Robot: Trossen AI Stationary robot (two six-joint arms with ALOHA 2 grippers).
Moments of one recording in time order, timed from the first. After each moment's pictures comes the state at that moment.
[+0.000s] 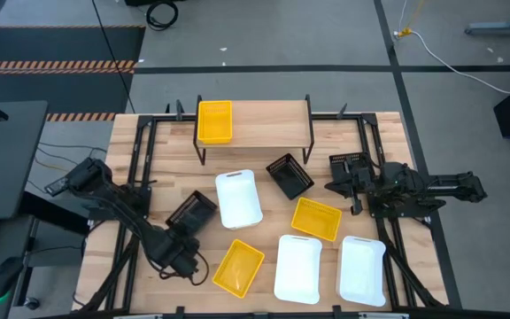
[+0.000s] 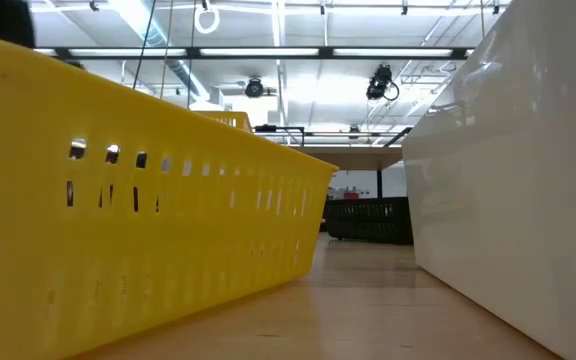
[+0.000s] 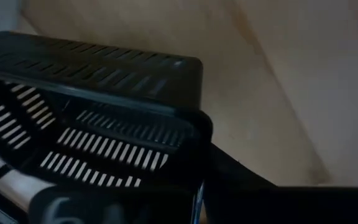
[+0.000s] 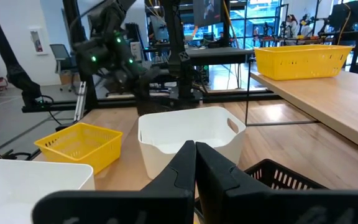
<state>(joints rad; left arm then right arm) -0.73 1.65 1.08 -1.19 -0.27 -0.14 -0.02 0.02 0.01 0.02 -0.05 0.05</state>
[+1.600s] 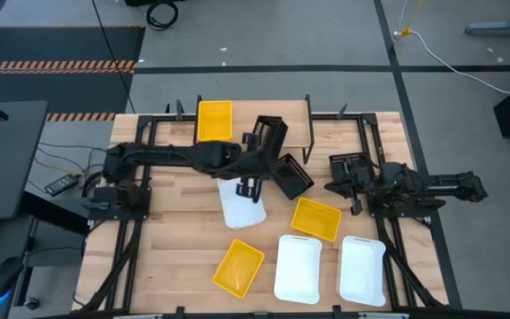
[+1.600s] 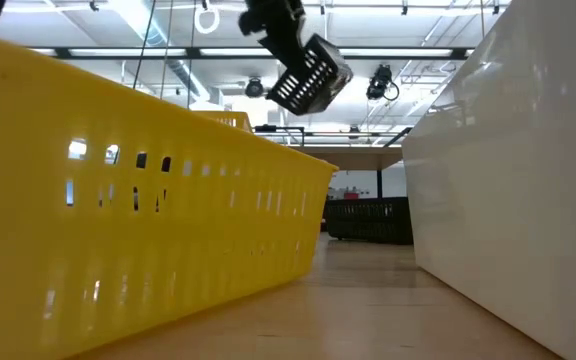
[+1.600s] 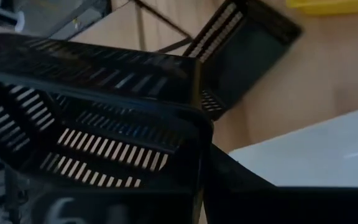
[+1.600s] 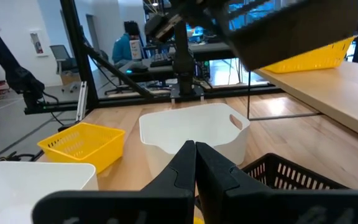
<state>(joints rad) -0.02 1.87 1.84 -0.97 -0.48 0.38 -0.02 0.04 0.01 0.02 -0.05 0.09</state>
